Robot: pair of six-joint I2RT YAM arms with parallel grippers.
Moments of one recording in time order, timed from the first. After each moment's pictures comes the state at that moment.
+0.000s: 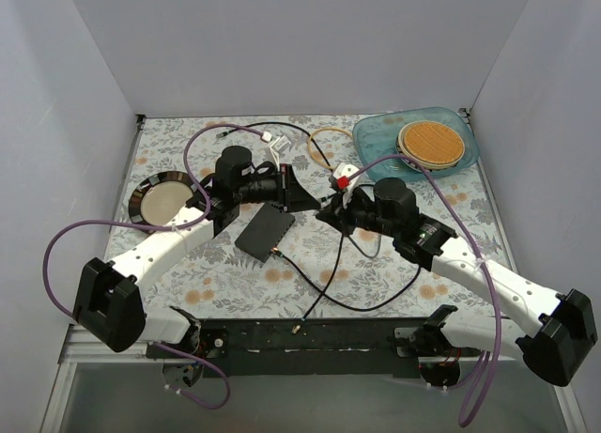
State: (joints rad) left arm -0.57 1.33 1.00 0.06 0.77 -0.66; right arm 0.79 1.06 0.83 -0.06 -0.28 -0.06
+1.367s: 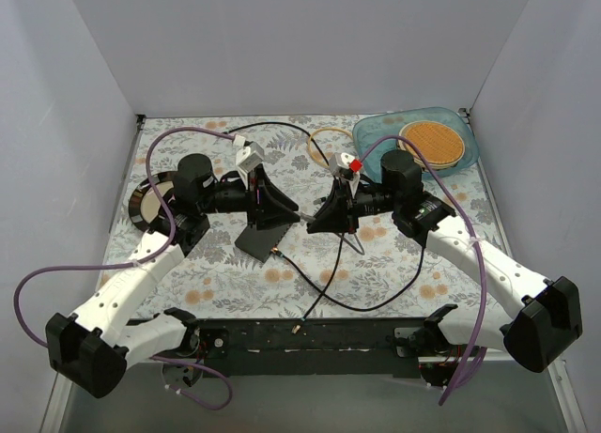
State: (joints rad) left arm -0.48 1.05 0.95 0.02 1.00 -0.33; right arm 0.64 1.19 0.97 -0.01 -1.07 0.05
